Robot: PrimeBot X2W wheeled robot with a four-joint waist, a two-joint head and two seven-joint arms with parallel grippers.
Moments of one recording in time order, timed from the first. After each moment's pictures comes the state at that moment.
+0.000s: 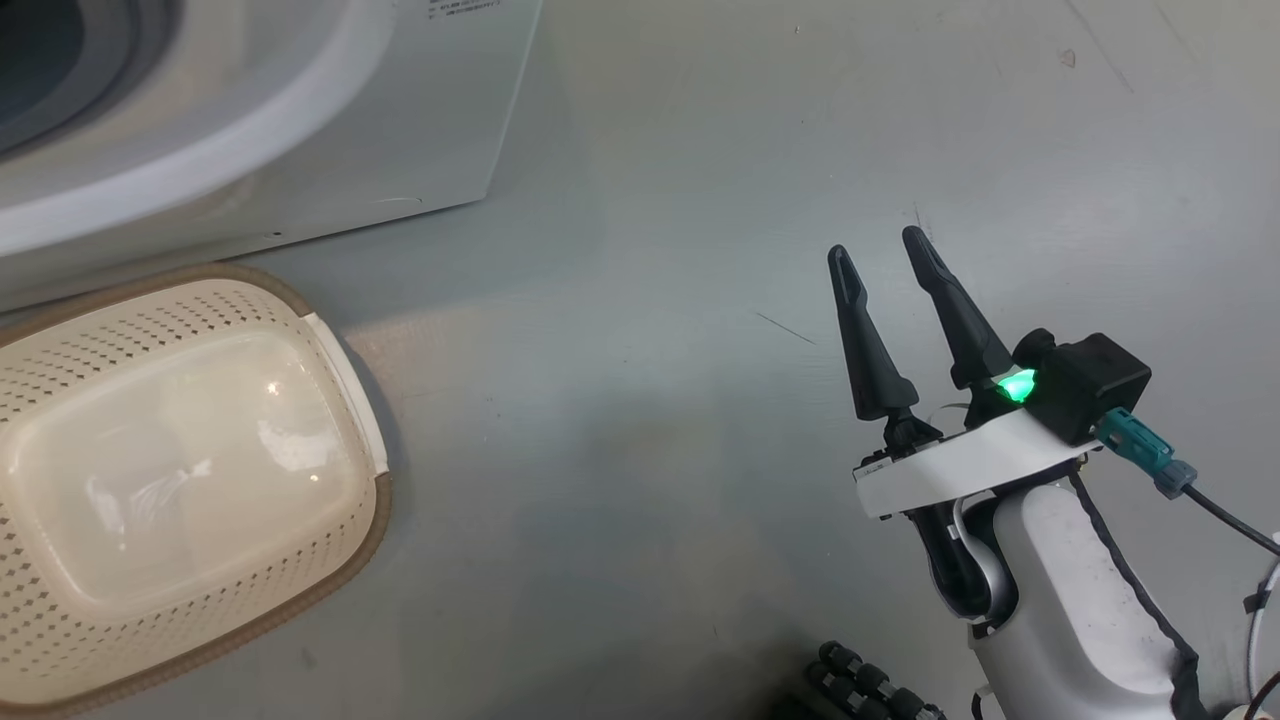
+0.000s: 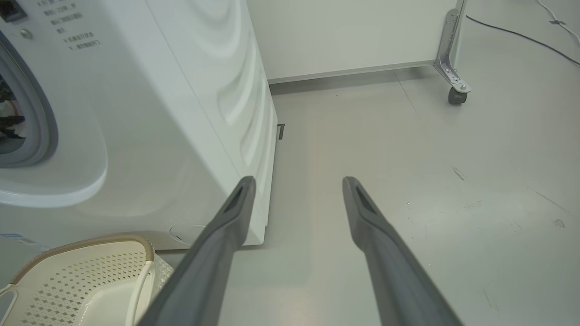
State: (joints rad) left arm -0.98 0.51 -0.11 0.64 0.05 0.11 0.41; right arm -0.31 -0.05 0.32 0.14 0.45 0.12 -0.25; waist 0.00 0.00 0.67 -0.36
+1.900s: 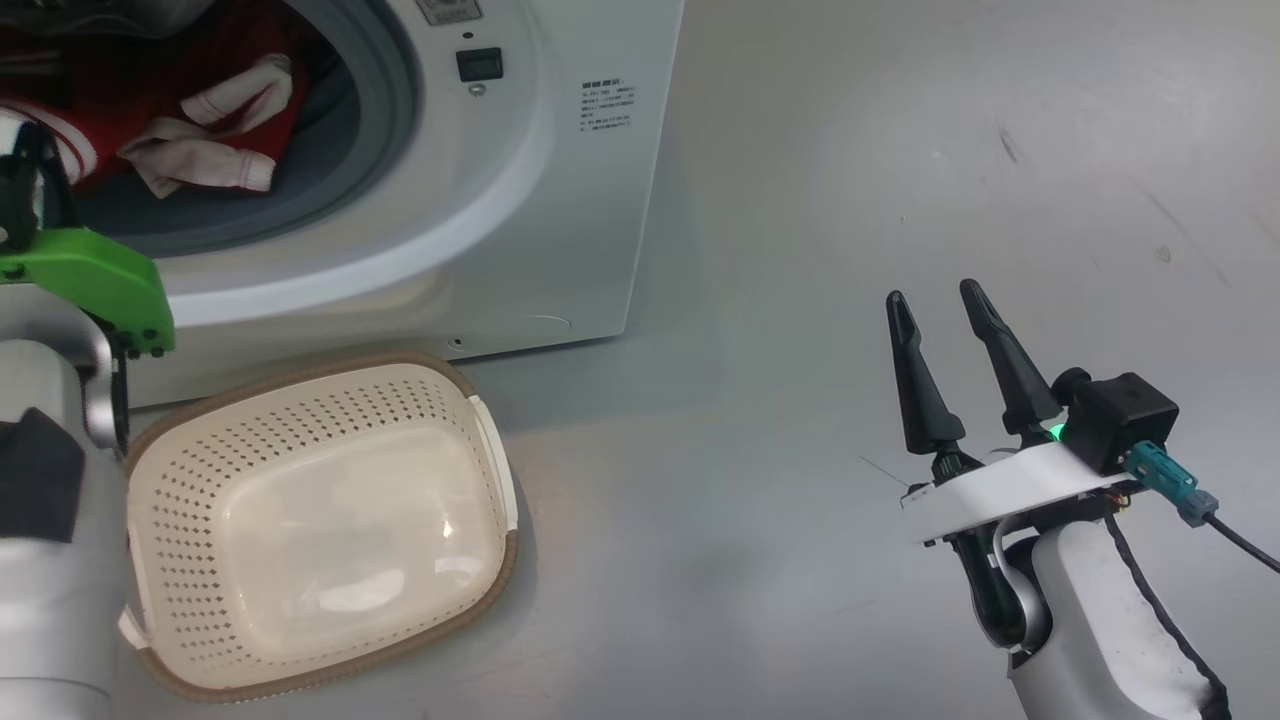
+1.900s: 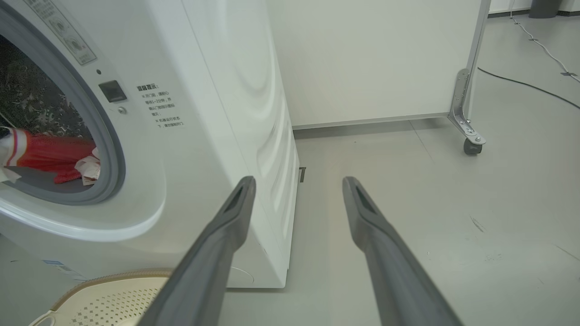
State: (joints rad) left arm -0.81 0.23 -0.05 0.80 -0.11 0.09 -0.14; right arm -0.26 -0.06 0.25 0.20 0.41 0.12 -0.25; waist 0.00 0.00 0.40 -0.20
